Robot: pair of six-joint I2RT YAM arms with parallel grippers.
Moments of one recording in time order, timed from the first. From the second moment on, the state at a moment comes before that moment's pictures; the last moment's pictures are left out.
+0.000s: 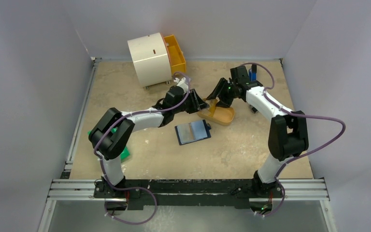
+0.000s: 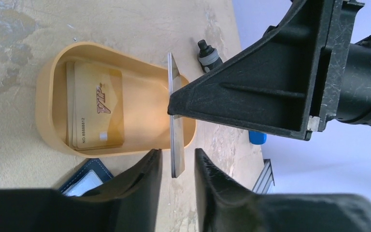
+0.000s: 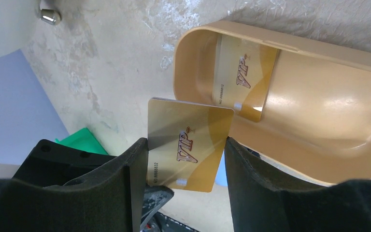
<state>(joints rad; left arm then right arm) -0.68 1.84 1.07 0.43 0.25 -0.91 0.26 1.72 1.30 -0.53 -0.29 0.79</state>
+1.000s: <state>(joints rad) -0.65 1.67 0.82 0.78 0.27 -1.28 0.19 1.20 0.79 -0.07 -0.52 0.93</state>
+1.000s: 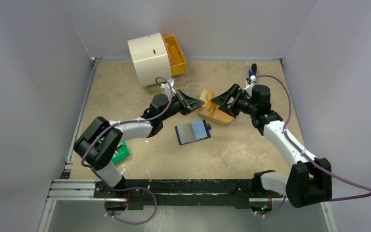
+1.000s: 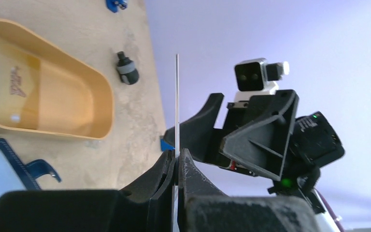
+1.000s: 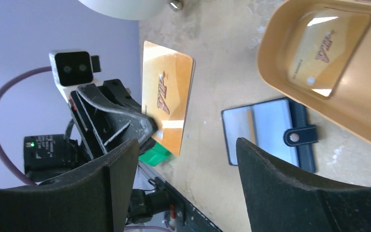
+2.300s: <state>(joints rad) -0.65 1.62 0.84 0.80 0.33 -1.30 0.19 1.34 0.89 0.11 -0.66 1.13</state>
